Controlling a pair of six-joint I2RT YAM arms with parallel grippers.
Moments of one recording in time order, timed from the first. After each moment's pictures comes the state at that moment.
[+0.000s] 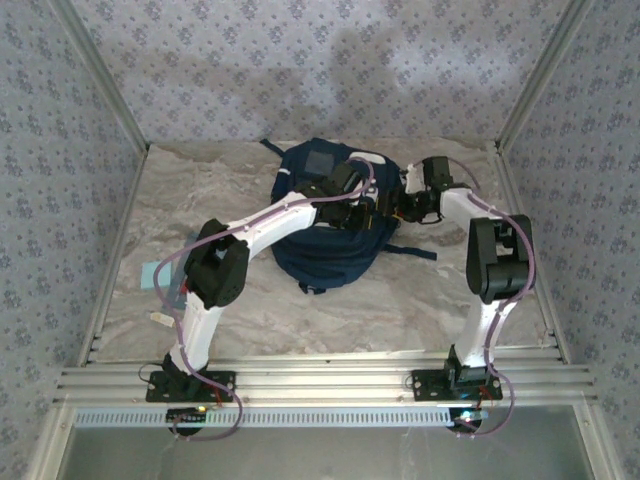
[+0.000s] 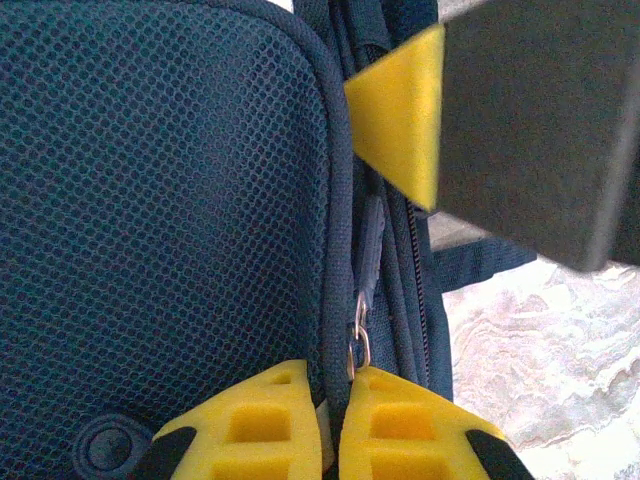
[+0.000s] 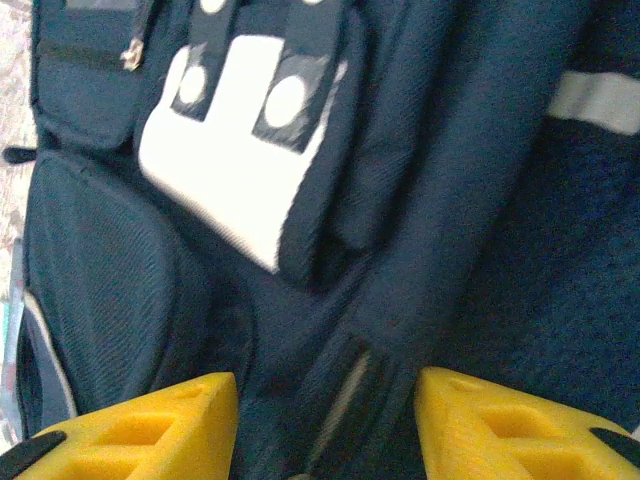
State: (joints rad) left arm -0.78 2.14 1.83 -0.60 0.22 -0.56; right arm 0.10 1.89 1.28 -0.39 -0.62 0.28
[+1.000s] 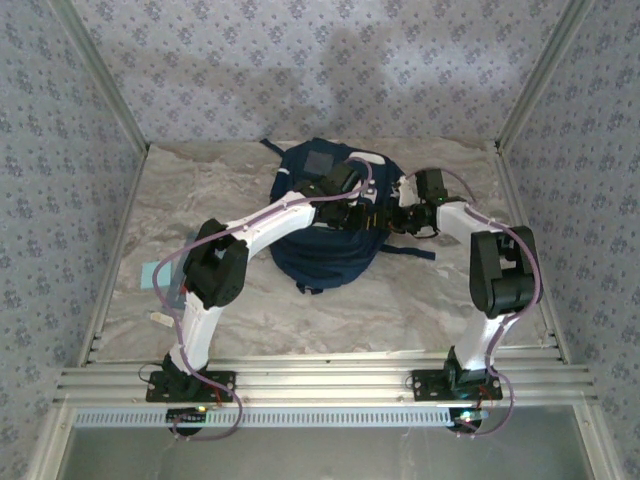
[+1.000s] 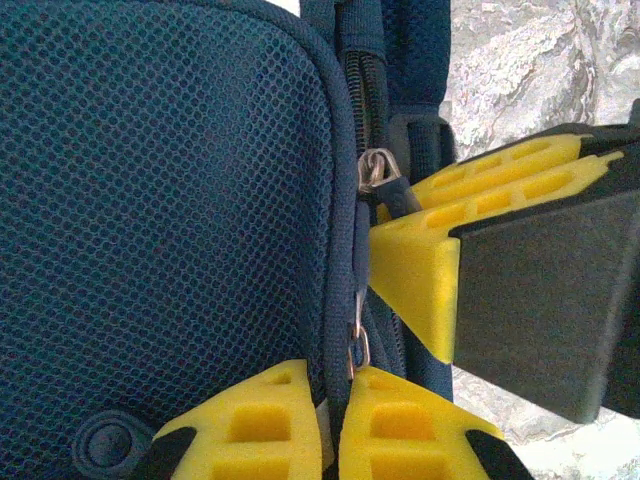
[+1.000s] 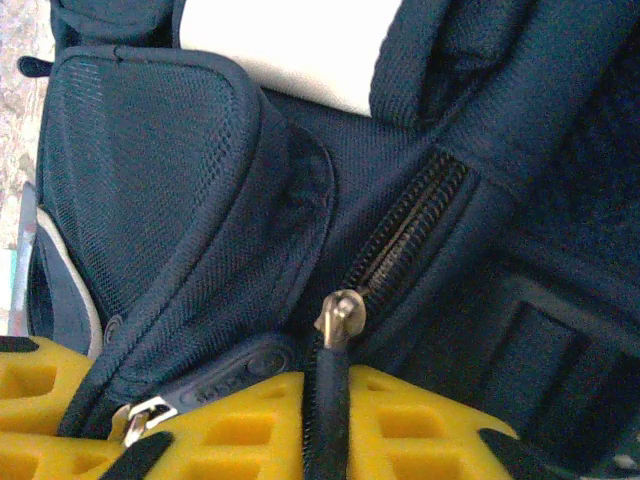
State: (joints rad) left arm -0.78 2.14 1.82 -0.61 0.22 -0.56; right arm 0.15 1.79 1.13 -0.34 -0.62 0.28
